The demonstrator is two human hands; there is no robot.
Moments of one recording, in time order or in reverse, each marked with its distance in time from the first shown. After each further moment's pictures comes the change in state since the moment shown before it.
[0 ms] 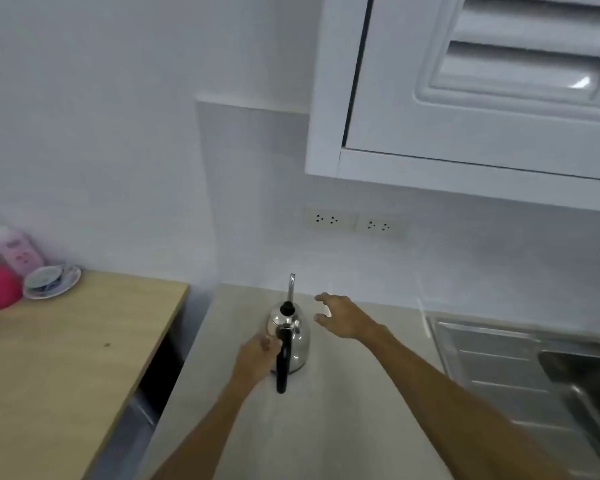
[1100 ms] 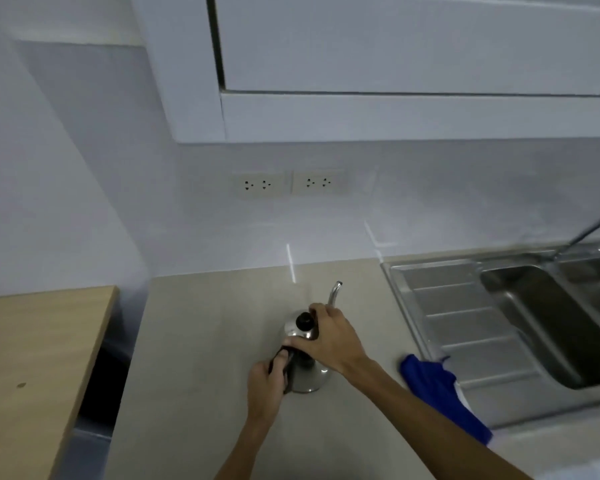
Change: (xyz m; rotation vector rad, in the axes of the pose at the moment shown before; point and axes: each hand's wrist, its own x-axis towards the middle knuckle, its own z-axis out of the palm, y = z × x) left_hand -0.028 0.006 0.120 -0.495 -0.065 -0.063; right_hand -0.068 0.057 0.062 0.154 0.354 0.220
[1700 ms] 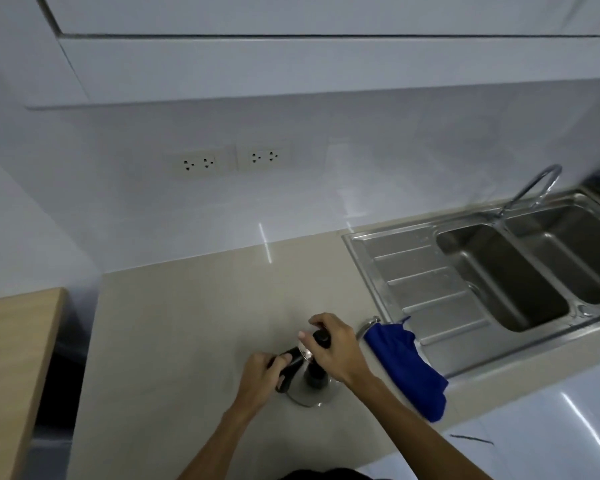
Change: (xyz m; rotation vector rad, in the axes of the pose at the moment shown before) left_hand -0.021 -0.011 0.036 0.208 -0.397 0.105; right_hand -0.080 0.074 -0.004 0.261 0.156 0.087
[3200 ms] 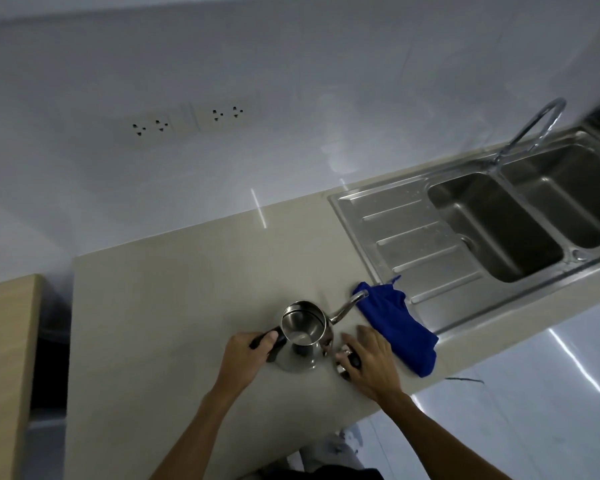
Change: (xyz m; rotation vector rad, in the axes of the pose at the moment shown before) left_hand -0.003 -0.008 0.002 0.206 0.020 0.017; right_hand -0.091 0.155 0.014 -0.443 -0.121 0.169
